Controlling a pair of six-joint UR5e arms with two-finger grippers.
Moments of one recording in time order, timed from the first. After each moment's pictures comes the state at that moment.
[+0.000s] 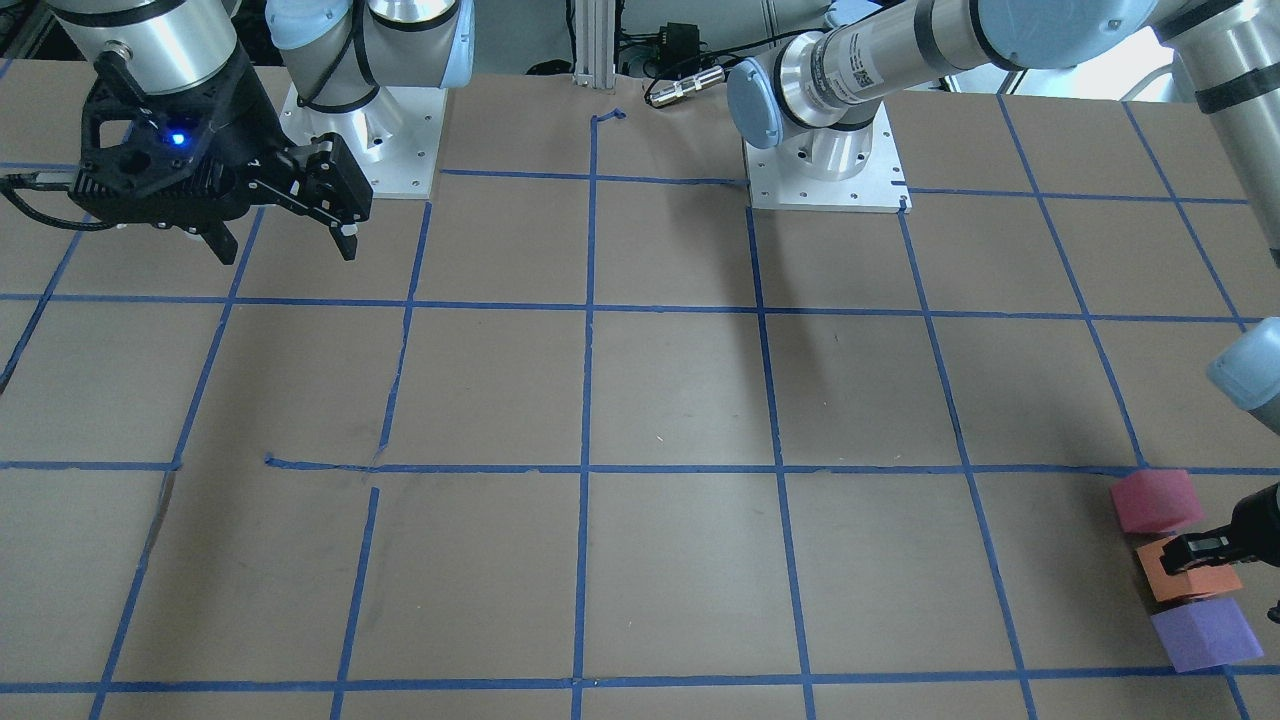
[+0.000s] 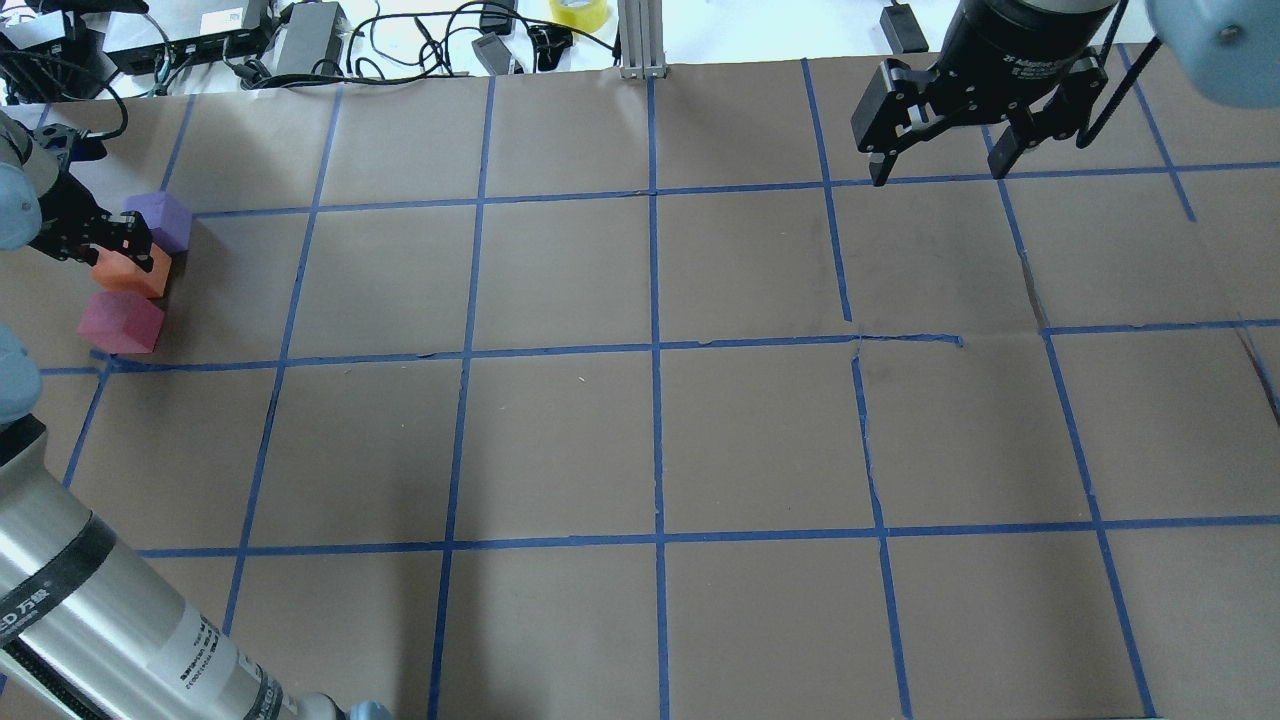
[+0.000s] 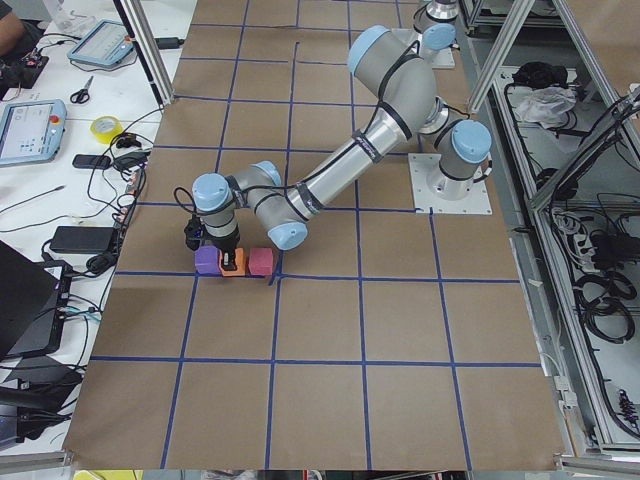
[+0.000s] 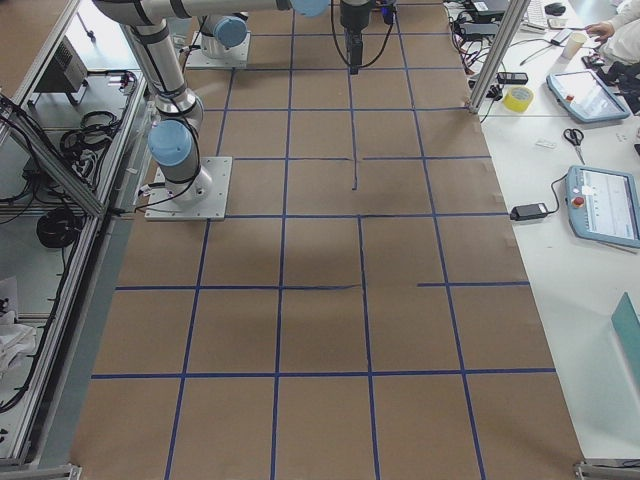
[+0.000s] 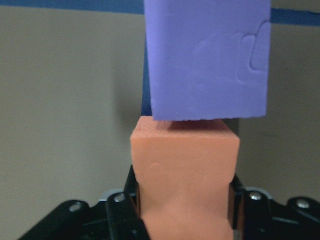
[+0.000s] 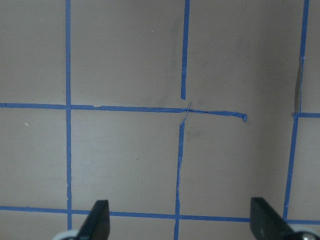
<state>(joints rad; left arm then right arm) -0.98 -2.29 -1.32 -1.04 1.64 0.50 1.58 -1.53 1.46 -1.53 -1.54 -0.03</state>
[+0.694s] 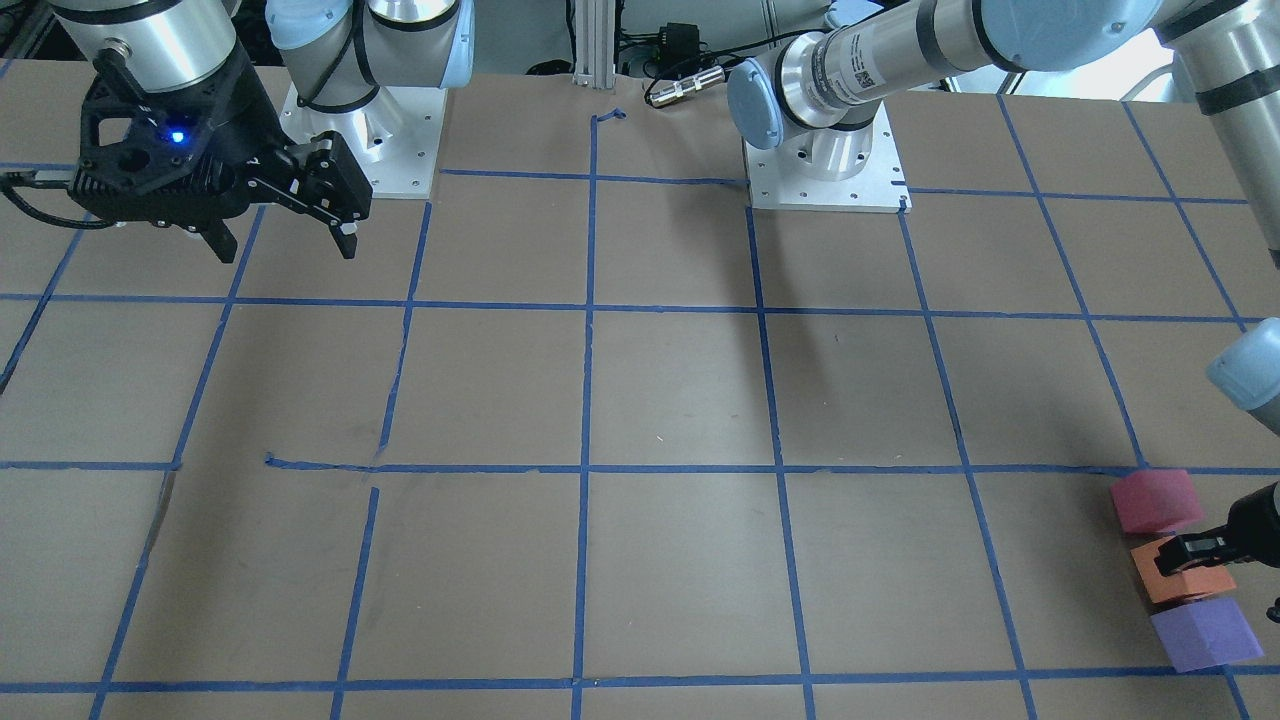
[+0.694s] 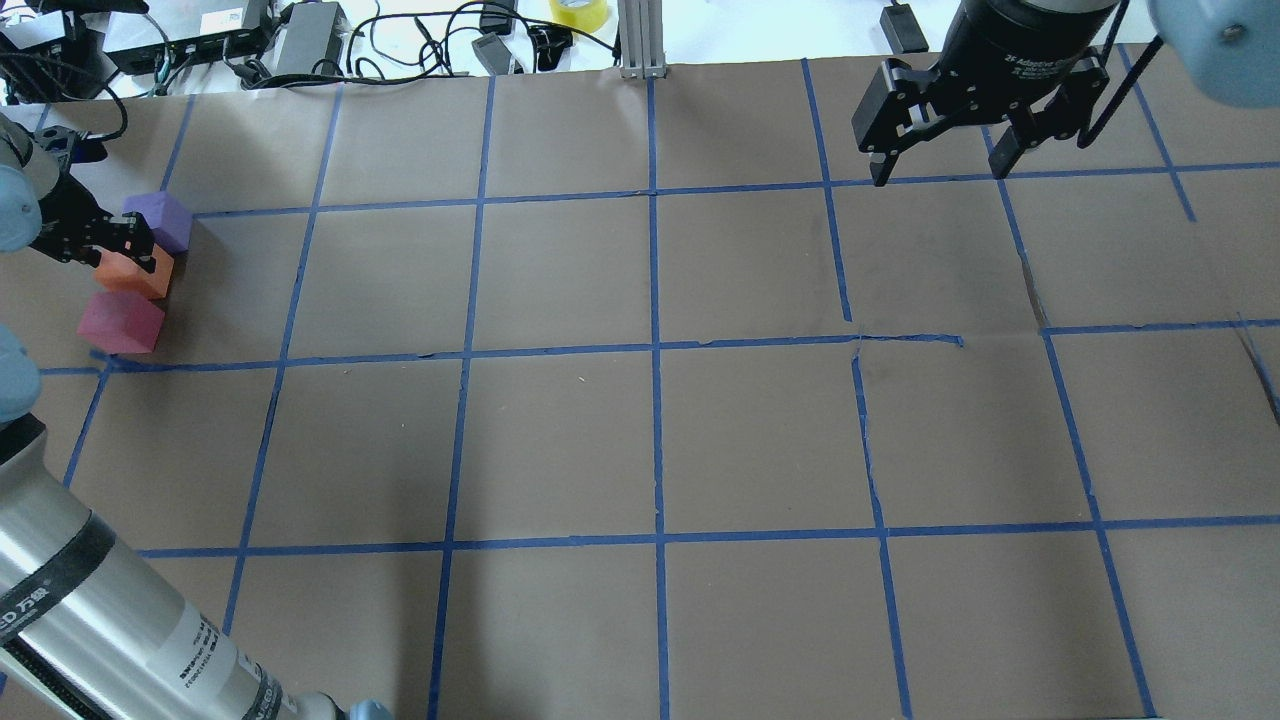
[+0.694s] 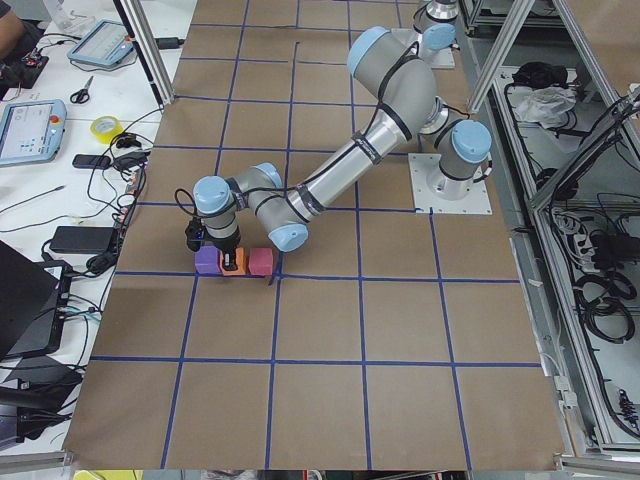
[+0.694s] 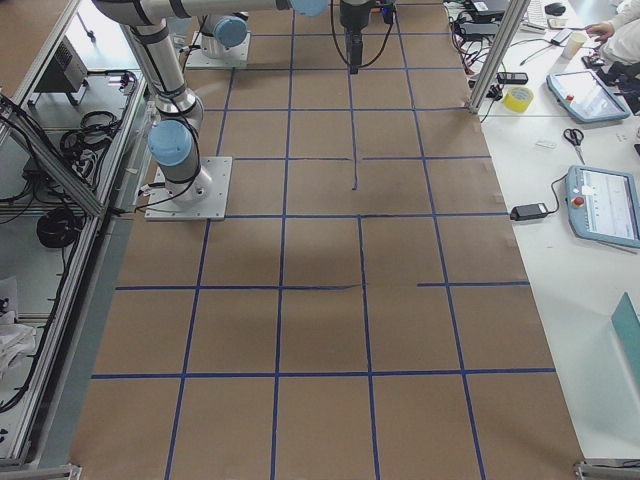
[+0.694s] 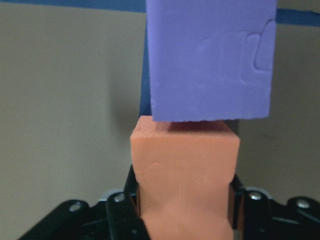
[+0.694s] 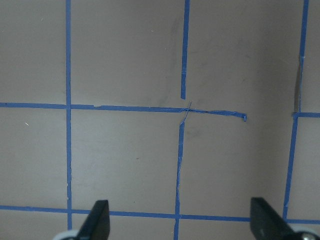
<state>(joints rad) -0.98 -2.30 -1.33 -1.04 1.61 0.49 1.58 -1.54 1.46 -1.53 -1.54 -0.03</state>
